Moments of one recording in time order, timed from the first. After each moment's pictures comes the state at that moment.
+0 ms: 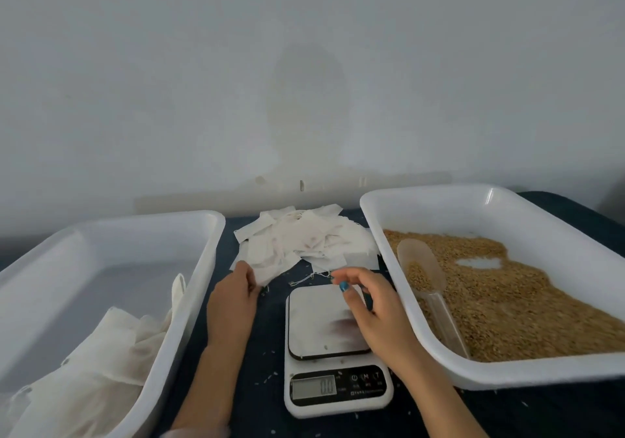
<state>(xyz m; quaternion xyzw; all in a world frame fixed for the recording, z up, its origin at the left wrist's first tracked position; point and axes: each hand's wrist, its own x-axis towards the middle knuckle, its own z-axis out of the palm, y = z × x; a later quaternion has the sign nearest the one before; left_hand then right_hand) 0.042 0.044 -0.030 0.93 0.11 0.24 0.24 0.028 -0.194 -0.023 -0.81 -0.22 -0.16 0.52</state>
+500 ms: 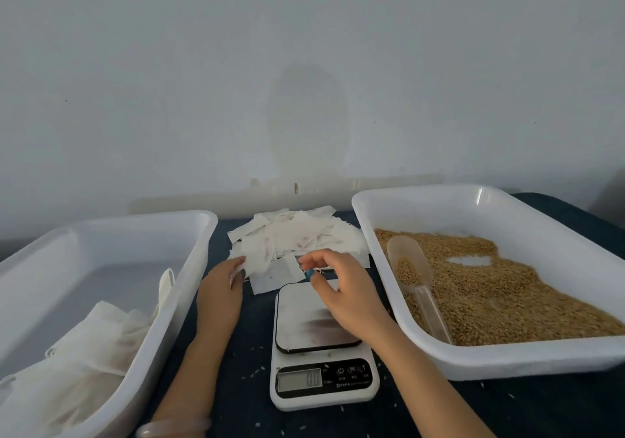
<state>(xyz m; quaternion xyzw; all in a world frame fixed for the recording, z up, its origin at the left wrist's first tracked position) 0.046 0.047 -0.034 0.88 0.10 0.28 0.37 0.034 -0.176 0.006 -0.82 -0.27 -0.14 0.48</state>
